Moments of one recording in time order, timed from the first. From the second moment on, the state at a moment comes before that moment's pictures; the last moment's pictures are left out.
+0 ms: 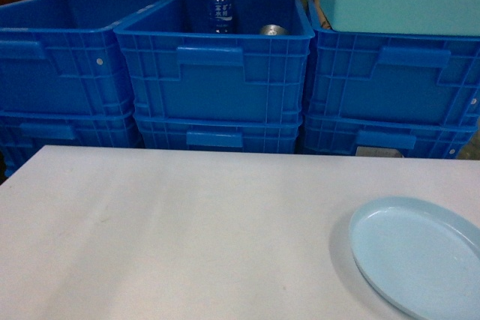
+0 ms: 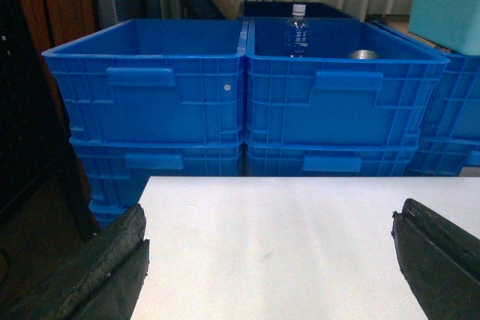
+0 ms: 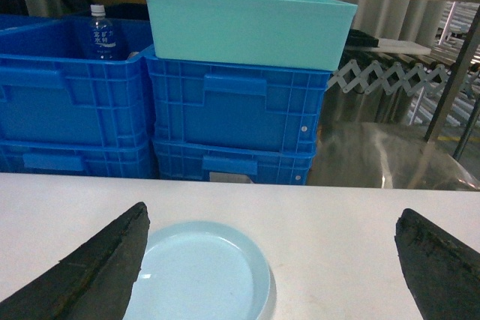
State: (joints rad) left arm 0.00 0.01 0.01 0.00 0.00 0.00; right arm 0.06 0.00 0.01 0.02 0.08 -0.04
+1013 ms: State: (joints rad) left arm 0.00 0.01 0.01 0.00 0.00 0.00; right arm -0.01 0.00 0.01 0.00 0.00 -0.02
